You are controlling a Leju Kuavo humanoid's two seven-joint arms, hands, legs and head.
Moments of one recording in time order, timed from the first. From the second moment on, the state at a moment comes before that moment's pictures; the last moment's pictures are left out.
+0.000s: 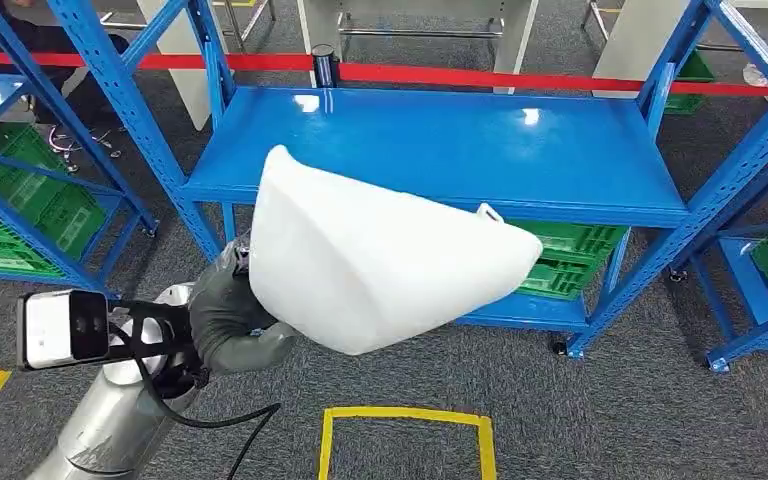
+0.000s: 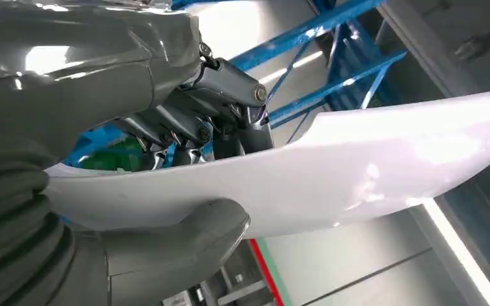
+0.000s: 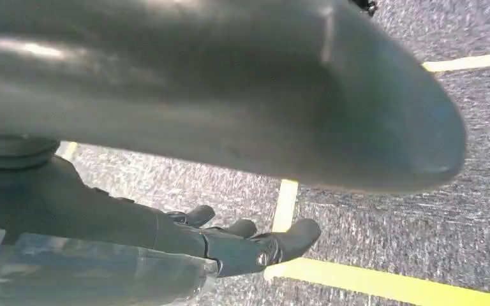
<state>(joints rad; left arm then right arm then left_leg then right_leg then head) -0.44 0.05 -0.64 -1.71 0.40 -0.60 -0.47 0.01 0.04 -1.19 -0.47 1.16 0.44 -0.04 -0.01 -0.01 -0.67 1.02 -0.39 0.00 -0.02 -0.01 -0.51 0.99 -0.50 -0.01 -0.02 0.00</state>
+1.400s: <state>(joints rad) -0.48 0.01 -0.68 -1.71 0.46 -0.61 -0.42 0.01 0.13 -1.28 -0.60 1.18 0.50 -0.03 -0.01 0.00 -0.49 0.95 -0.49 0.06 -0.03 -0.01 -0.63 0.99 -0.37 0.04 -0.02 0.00</state>
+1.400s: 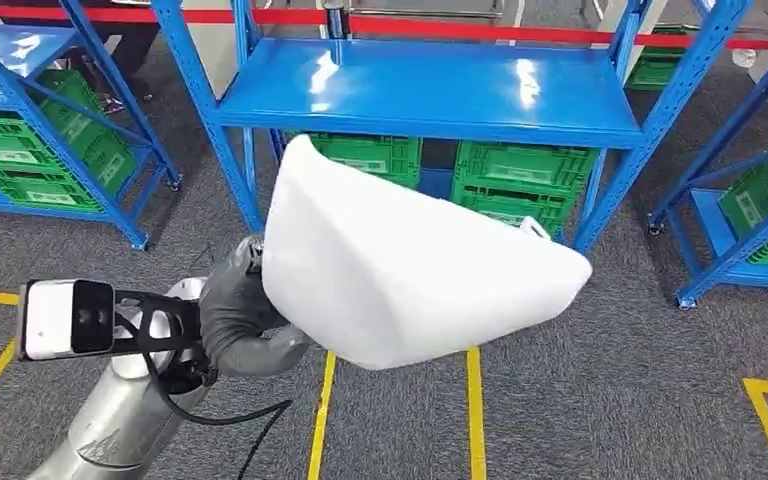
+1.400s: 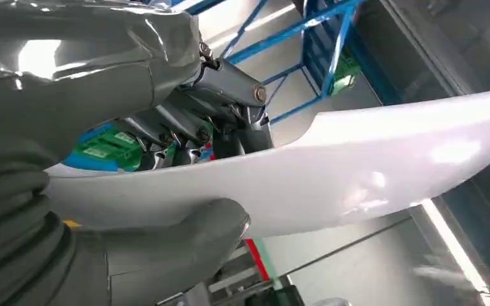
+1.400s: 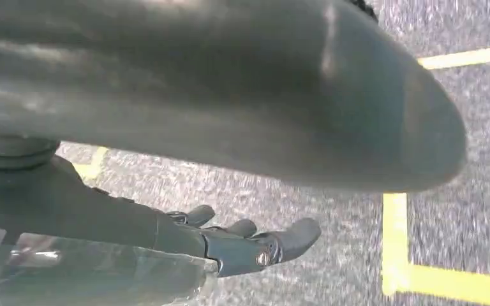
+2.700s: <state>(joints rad) -0.44 0.01 -0.65 -1.75 0.38 -0.63 -0.45 0.01 0.04 -1.28 -0.57 1.28 0.49 -0.22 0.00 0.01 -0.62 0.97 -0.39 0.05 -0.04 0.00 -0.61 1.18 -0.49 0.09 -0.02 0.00</state>
